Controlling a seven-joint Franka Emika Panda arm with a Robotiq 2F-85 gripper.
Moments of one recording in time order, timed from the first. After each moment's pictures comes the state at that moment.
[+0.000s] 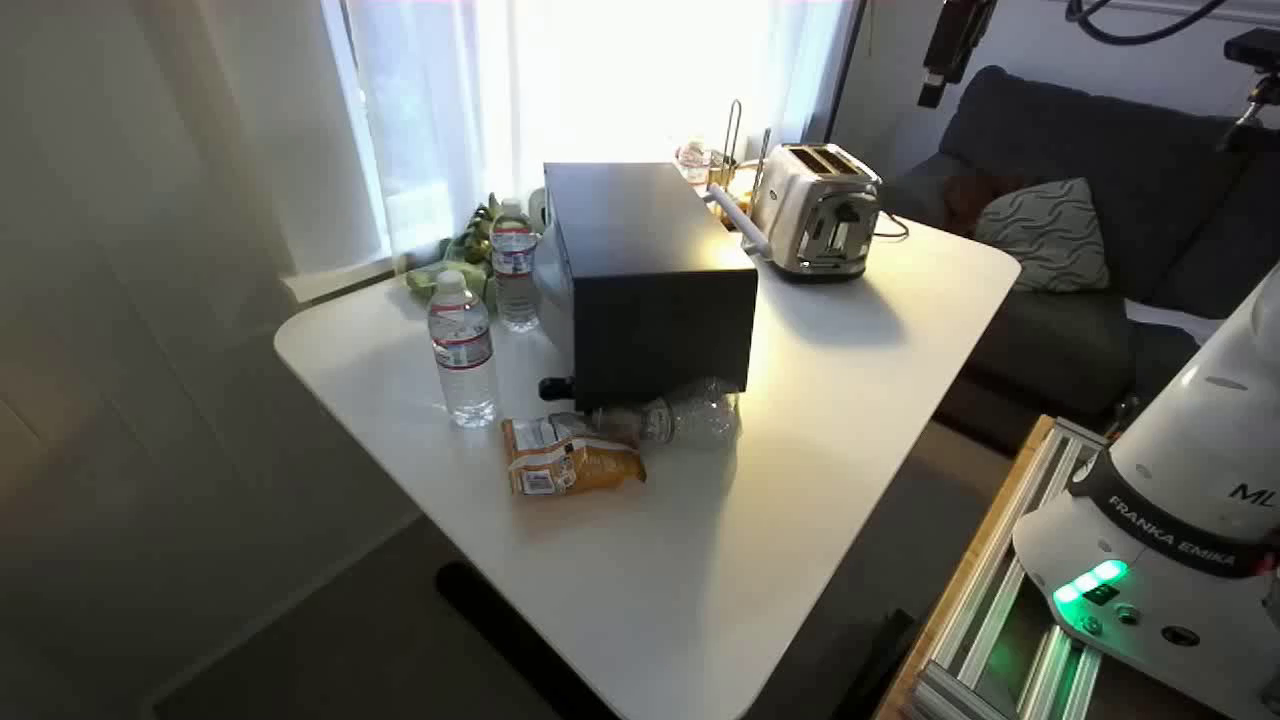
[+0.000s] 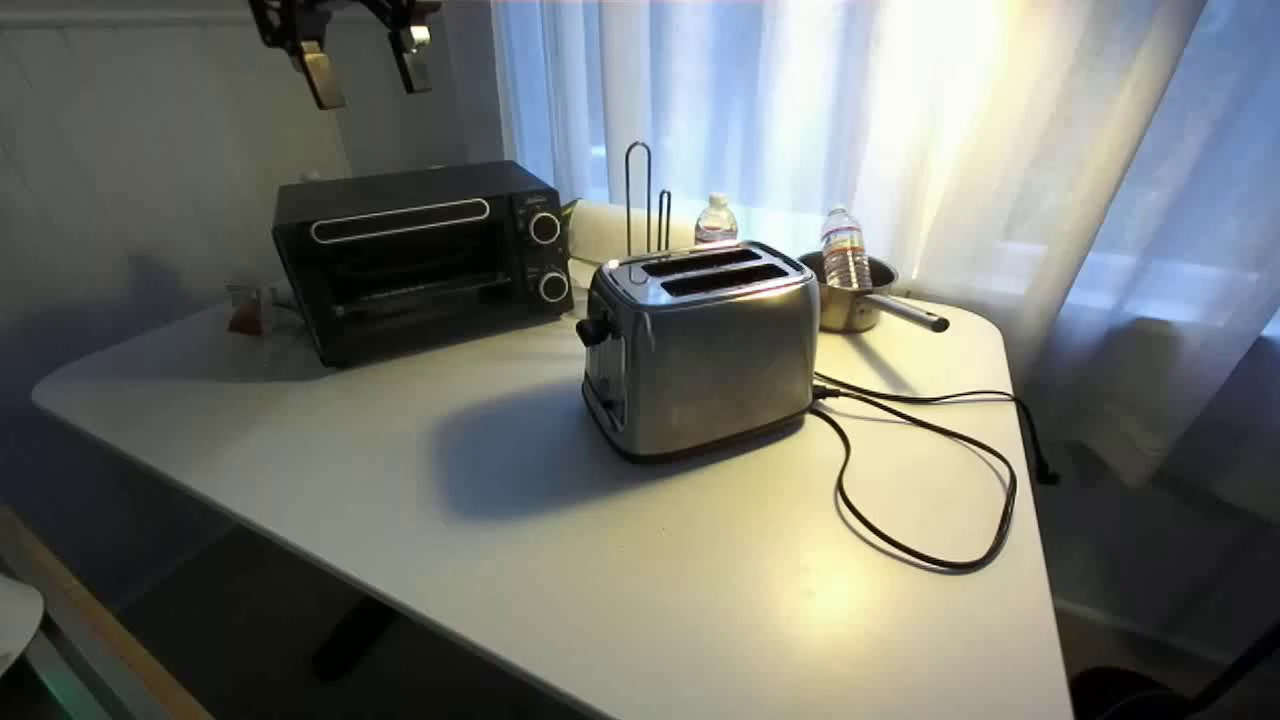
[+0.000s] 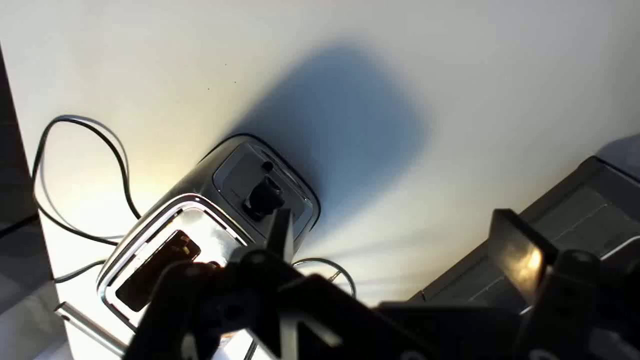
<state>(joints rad) -0.14 -0.54 -0.20 -2.37 -0.28 1.92 -0.35</state>
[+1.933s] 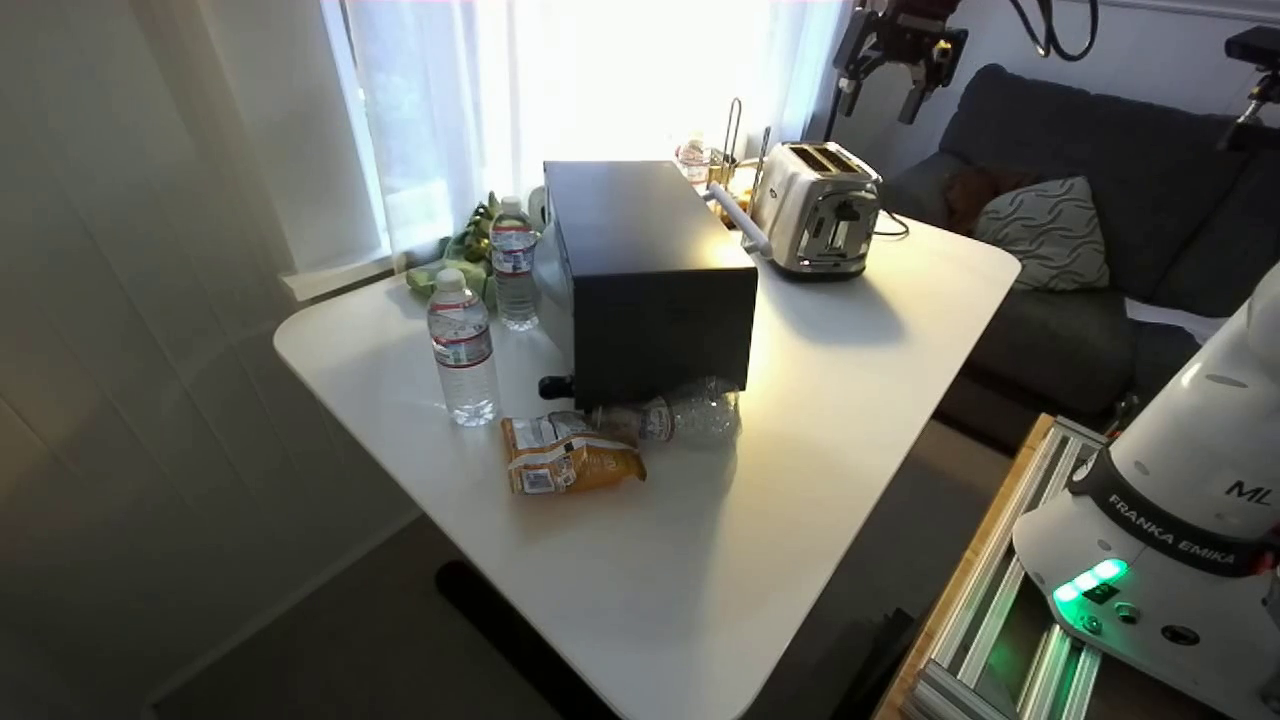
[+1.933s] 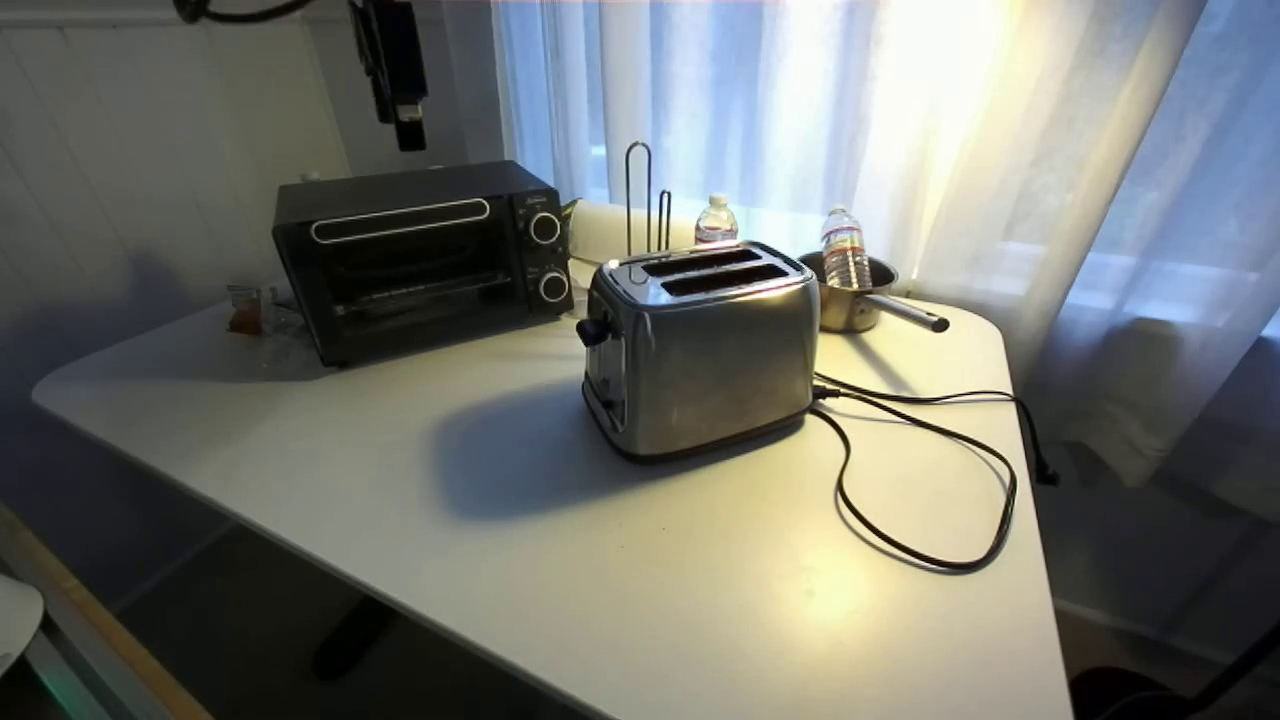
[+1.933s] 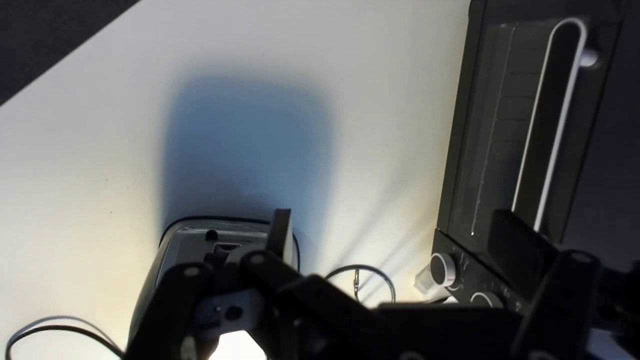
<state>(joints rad) -0.18 -0.35 -0.18 -2.29 0.02 1.96 0.18</state>
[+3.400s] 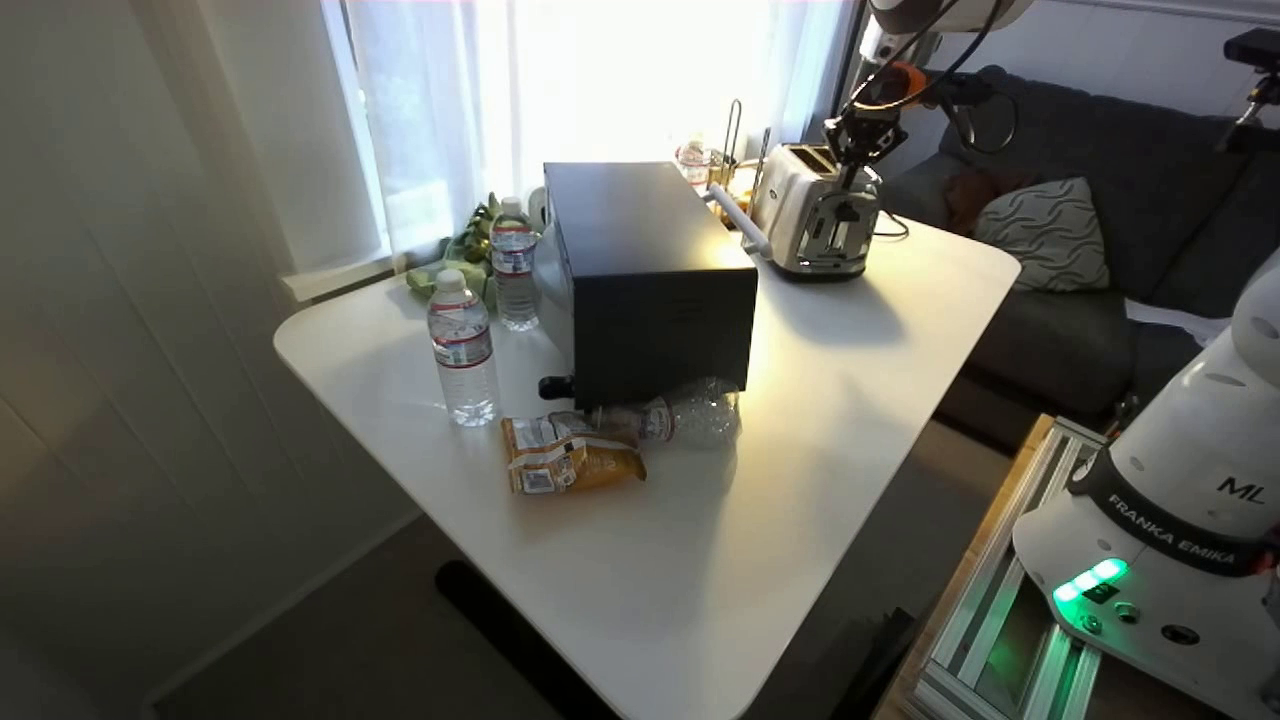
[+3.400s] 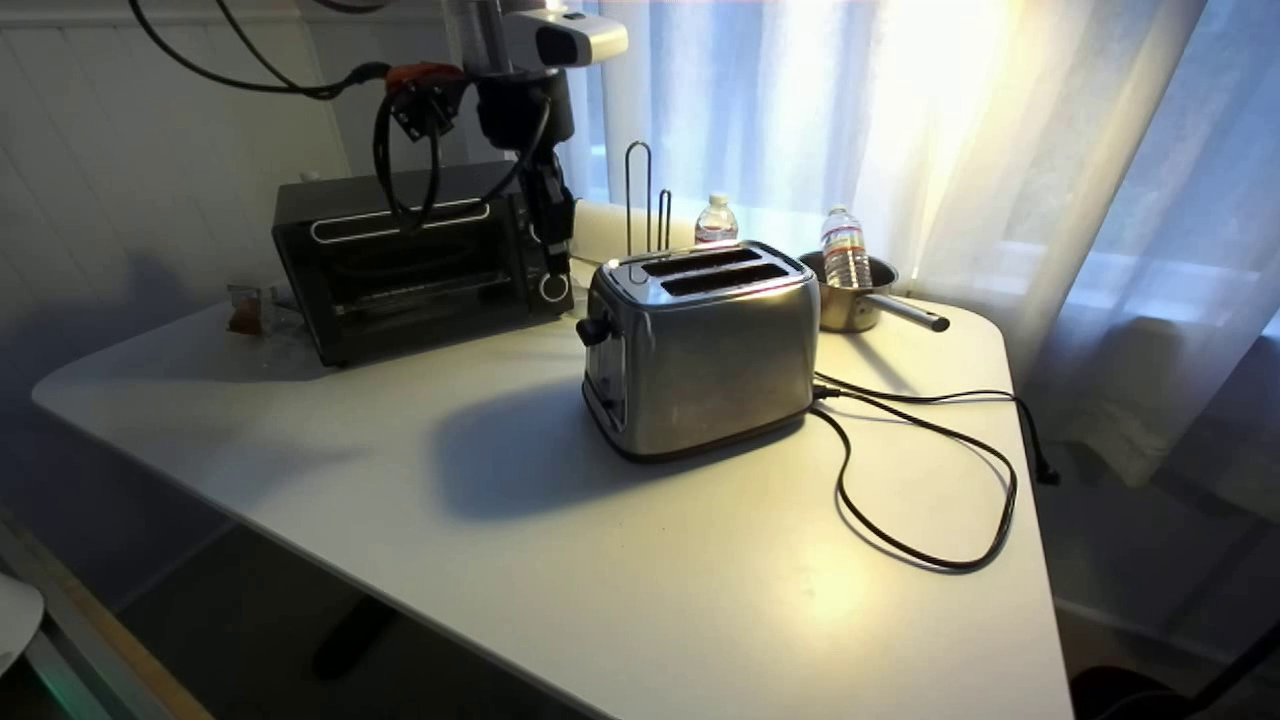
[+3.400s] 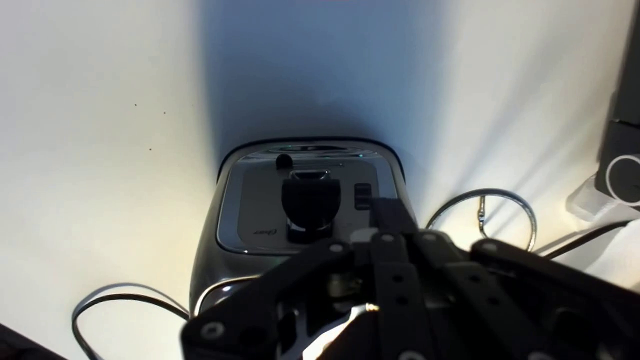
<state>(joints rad) -0.26 -0.01 -0.23 -2.26 -0.04 2.38 0.23</state>
